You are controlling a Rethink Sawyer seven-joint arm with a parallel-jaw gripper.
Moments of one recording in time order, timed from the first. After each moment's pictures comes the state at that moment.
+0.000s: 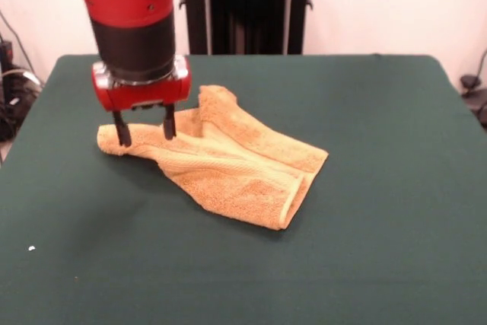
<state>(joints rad) -0.59 -0.53 0.39 1.37 -0.52 0.94 1.44</state>
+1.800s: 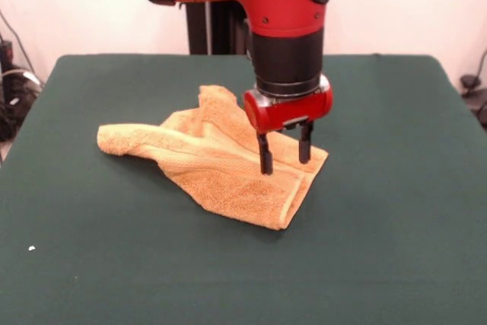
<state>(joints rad) -0.38 -0.51 0.30 1.58 -0.38 0.45 1.44</state>
